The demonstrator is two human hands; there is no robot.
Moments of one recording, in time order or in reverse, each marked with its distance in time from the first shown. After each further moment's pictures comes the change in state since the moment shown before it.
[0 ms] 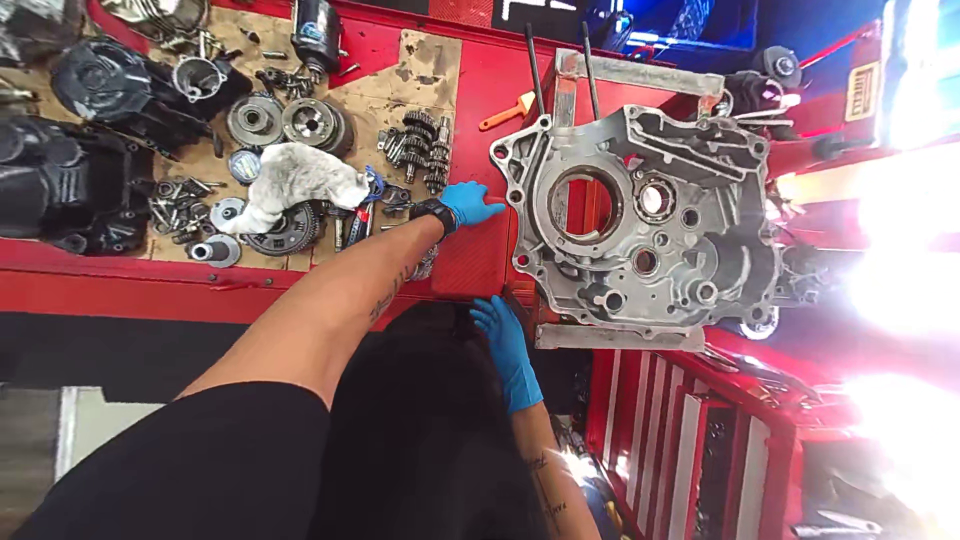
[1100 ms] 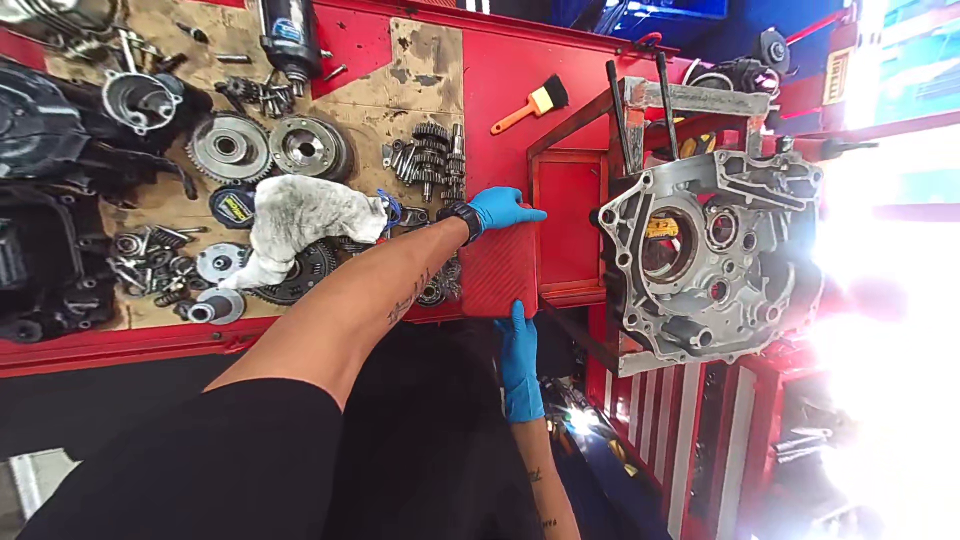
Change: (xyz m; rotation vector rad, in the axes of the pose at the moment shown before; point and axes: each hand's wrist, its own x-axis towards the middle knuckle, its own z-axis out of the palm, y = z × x) left_hand 0.095 -0.050 0.004 -0.153 -0.222 0.282; right_hand 0.011 0.020 0.087 0.195 0.516 -0.165
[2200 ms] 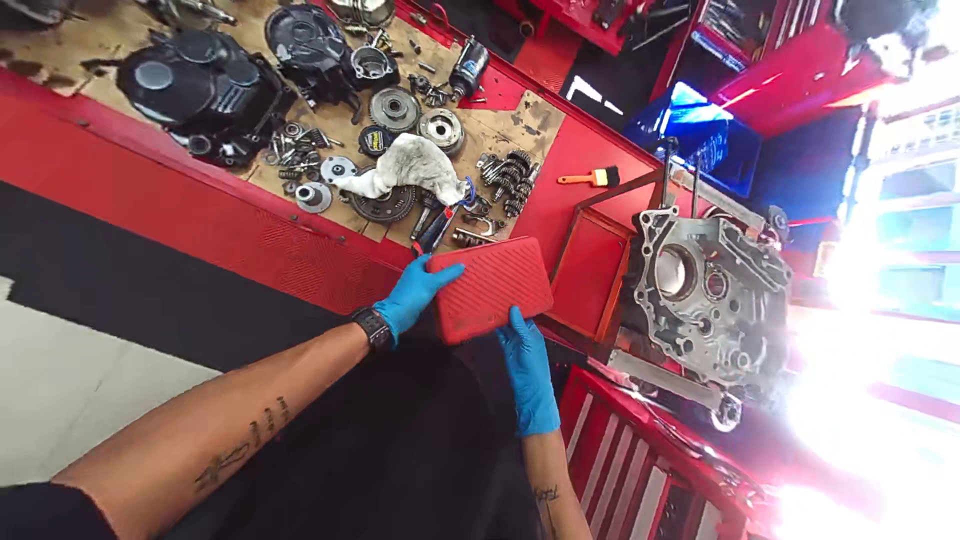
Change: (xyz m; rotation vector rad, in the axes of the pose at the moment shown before) left_hand -0.277 -0.061 0.135 -1.128 0.771 -0.241; right_hand -0.048 -0.057 -0.020 -0.136 -0.542 0.087
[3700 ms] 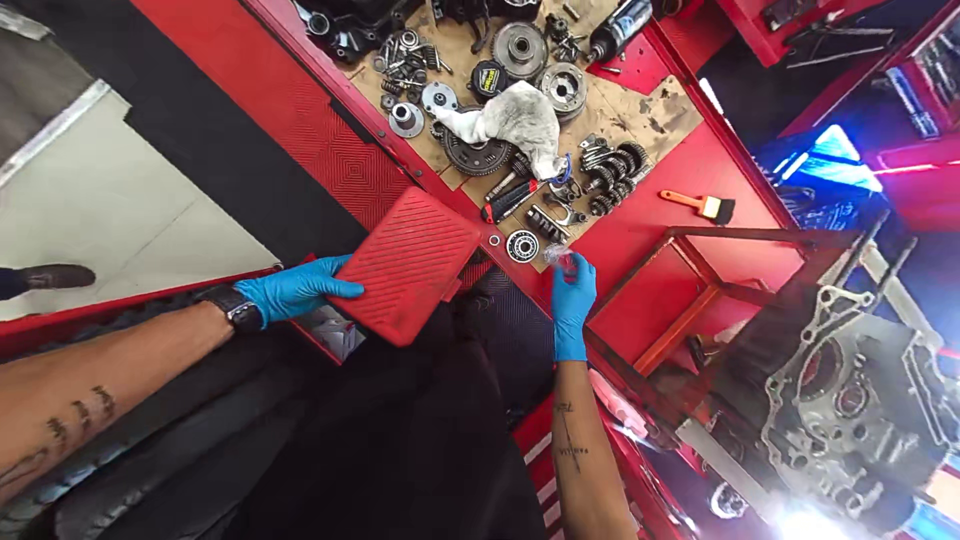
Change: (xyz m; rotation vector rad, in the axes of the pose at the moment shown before) left_hand -0.109 -0.133 -0.189 -0.308 -0.138 -0.259; right_hand 0.135 0.014 0.008 -1.407 -0.083 -0.796
